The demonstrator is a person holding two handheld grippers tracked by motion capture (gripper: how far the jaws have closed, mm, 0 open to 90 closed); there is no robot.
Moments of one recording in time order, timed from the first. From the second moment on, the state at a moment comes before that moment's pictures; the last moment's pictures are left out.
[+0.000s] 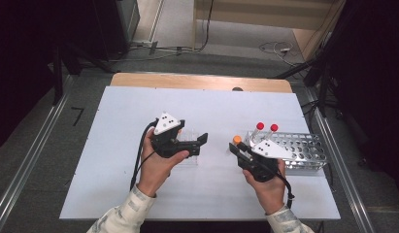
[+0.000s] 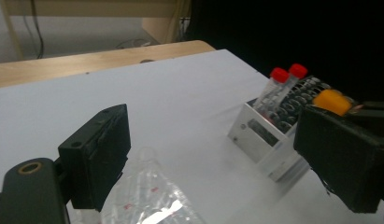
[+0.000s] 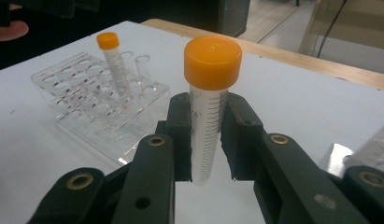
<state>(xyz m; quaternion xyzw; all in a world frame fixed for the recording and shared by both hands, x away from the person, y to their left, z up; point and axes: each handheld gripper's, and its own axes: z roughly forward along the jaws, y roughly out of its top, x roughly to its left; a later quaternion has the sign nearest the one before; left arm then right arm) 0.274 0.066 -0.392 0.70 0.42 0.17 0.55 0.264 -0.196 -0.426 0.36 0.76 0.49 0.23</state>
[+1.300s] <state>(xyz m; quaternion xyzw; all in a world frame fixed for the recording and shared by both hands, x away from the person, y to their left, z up) 0.260 0.031 -0.408 0.74 0.34 0.16 0.55 0.255 -0.158 -0.434 0.32 0.78 0.50 0.19</state>
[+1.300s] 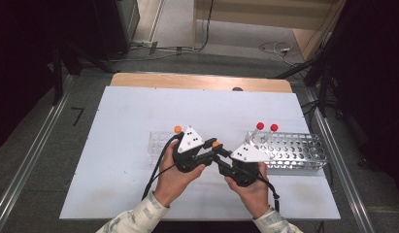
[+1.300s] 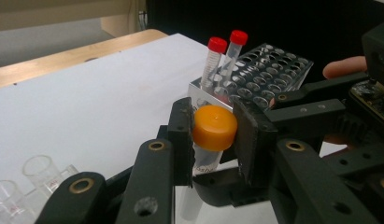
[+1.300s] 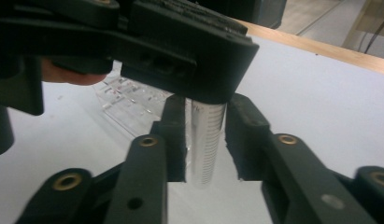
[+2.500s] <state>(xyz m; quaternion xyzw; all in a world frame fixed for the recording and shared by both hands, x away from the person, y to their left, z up) 0.273 0.126 -0.369 0.66 0.44 0.24 0.55 0.254 -0.163 -0.431 0.32 0.78 0.50 0.18</state>
